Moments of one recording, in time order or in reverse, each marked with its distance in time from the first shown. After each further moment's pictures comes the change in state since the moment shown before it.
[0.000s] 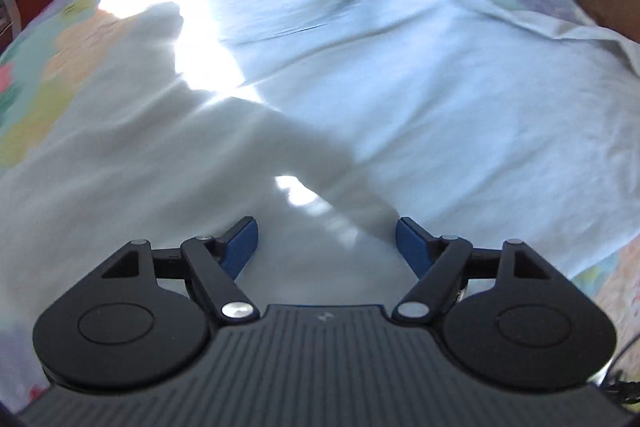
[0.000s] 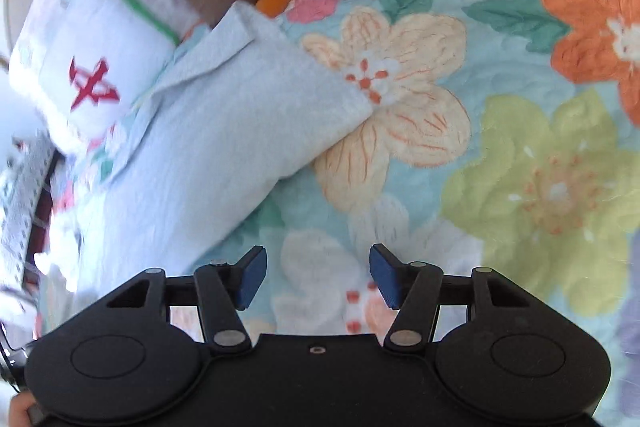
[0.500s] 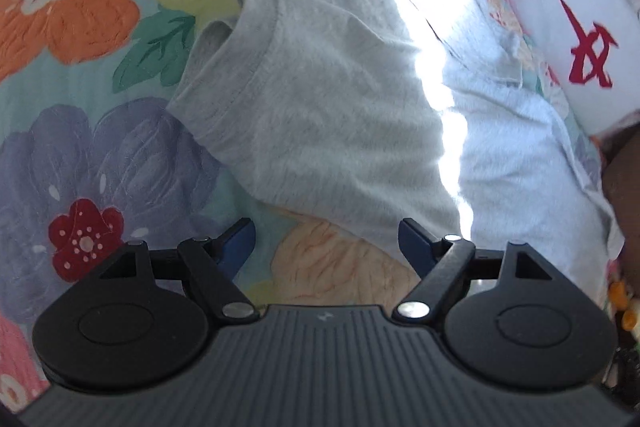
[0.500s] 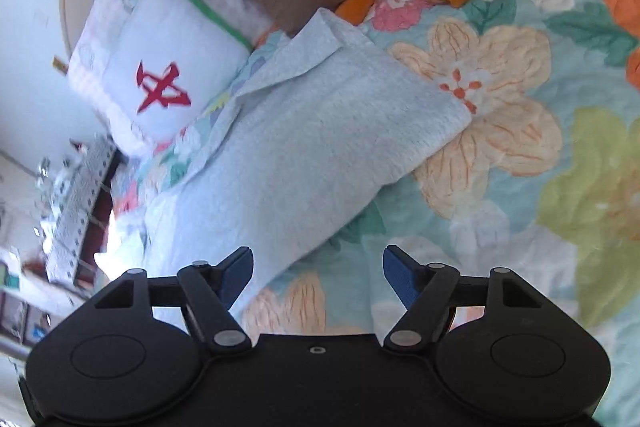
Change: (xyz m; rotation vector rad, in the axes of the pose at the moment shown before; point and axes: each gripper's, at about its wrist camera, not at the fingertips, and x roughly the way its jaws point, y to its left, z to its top) left arm -0.038 0.132 -0.076 -0.669 0.001 -0.170; right arm 0.019 0.017 -0.005 0.064 -0.109 0.225
